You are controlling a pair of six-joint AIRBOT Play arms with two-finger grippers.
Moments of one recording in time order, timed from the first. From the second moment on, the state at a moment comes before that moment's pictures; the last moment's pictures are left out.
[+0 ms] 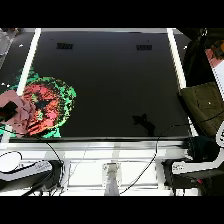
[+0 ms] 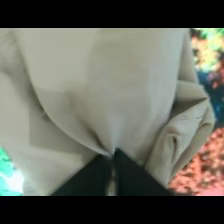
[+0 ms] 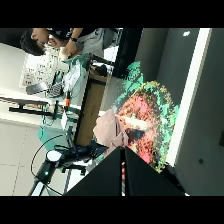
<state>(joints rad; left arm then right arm) 0.74 -1.34 0.99 1.39 -0.86 -1.47 -0.28 -1.56 2.05 -0.40 1.50 1.64</state>
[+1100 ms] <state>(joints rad) 0.02 -1.23 1.70 0.41 -0.69 -1.22 -0.28 -1.56 2.05 -0.68 1.40 1.64</state>
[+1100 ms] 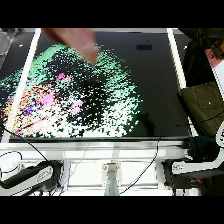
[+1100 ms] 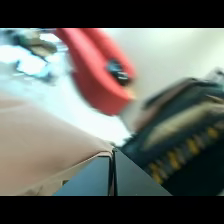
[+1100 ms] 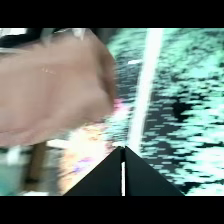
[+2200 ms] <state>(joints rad) -0.05 -1.55 1.43 1.29 -1.60 -1.33 -0.29 -1.56 1.95 -0.89 1.42 1.54</state>
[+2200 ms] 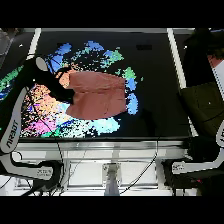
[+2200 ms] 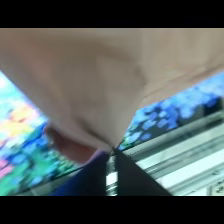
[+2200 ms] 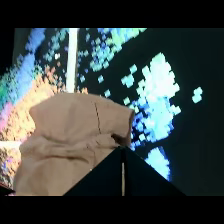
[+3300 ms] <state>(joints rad) 0.19 -1.31 1.08 1.30 -1.45 -1.33 0.23 -1.56 1.02 -0.69 1.23 1.33</state>
